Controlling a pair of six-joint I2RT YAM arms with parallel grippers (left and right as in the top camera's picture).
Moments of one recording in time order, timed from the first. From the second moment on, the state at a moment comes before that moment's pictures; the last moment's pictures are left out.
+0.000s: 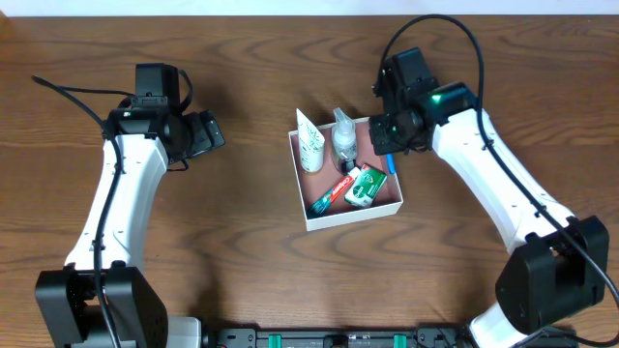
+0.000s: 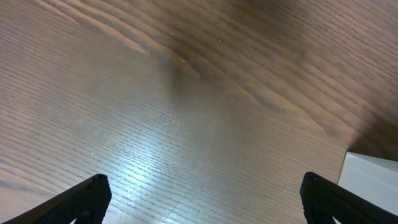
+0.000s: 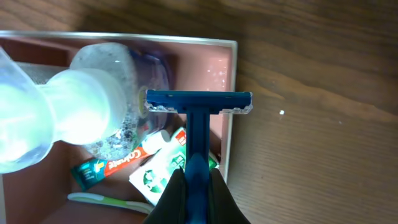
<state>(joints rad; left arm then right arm) 0.03 1.59 1.27 -0.89 -0.03 -0.38 0.40 1.77 1.49 -0.96 -0.04 0.20</state>
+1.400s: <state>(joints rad) 0.03 1.59 1.27 -0.89 -0.04 -0.38 0.44 1.87 1.48 -0.90 -0.03 0.18</state>
